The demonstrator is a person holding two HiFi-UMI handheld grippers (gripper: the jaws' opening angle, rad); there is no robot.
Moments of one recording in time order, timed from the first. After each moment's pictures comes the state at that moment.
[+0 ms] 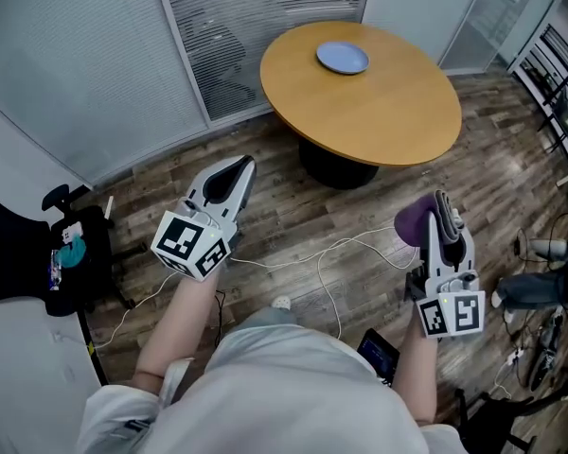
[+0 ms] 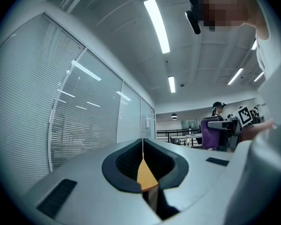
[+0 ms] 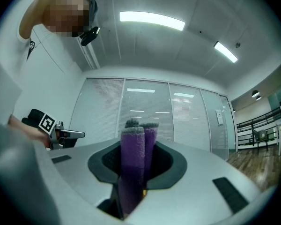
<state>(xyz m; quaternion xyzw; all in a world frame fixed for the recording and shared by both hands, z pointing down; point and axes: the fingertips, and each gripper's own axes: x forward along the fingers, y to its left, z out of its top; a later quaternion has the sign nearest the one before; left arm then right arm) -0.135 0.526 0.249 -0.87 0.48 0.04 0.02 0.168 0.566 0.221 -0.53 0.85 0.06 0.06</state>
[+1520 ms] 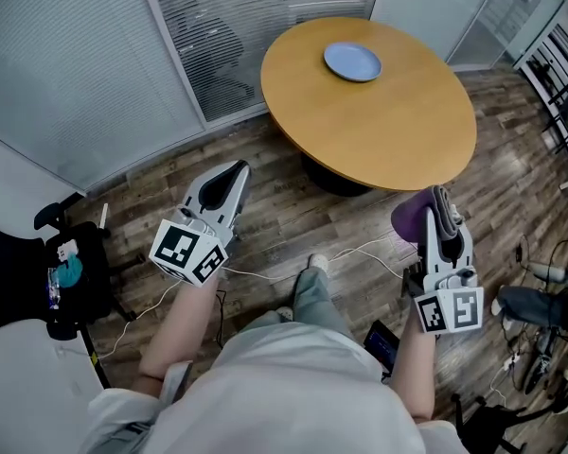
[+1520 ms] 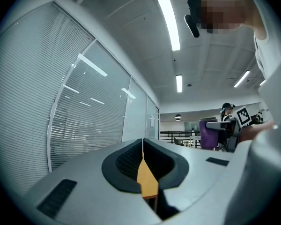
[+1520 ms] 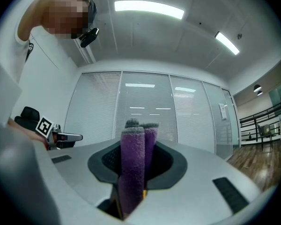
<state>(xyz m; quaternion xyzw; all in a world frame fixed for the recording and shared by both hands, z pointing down) -0.187 0.395 0.282 -0.87 0.49 0.05 -0.01 0.116 0.421 0.240 -0.52 0.85 0.04 0.05</state>
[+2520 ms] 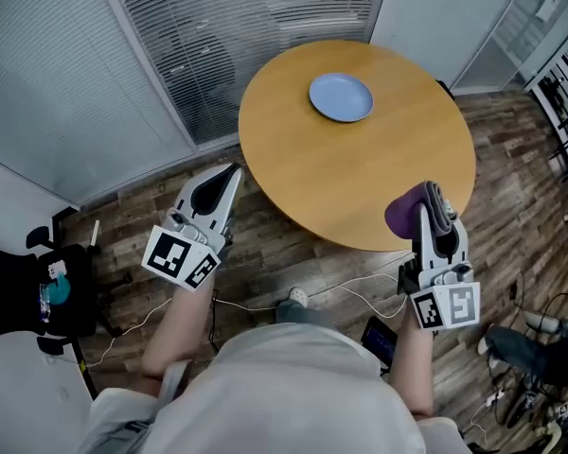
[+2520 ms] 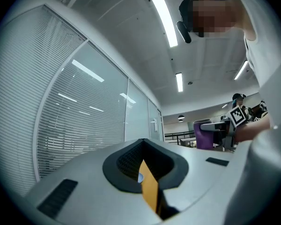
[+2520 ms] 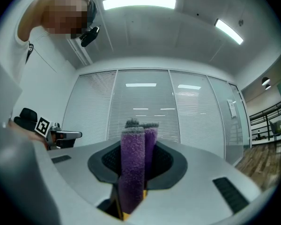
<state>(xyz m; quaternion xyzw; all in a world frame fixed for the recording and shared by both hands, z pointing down) -0.113 0.216 0.249 -0.86 0.51 0.06 0.04 0.183 0.208 0.226 -0.49 0.87 0.04 0.06</state>
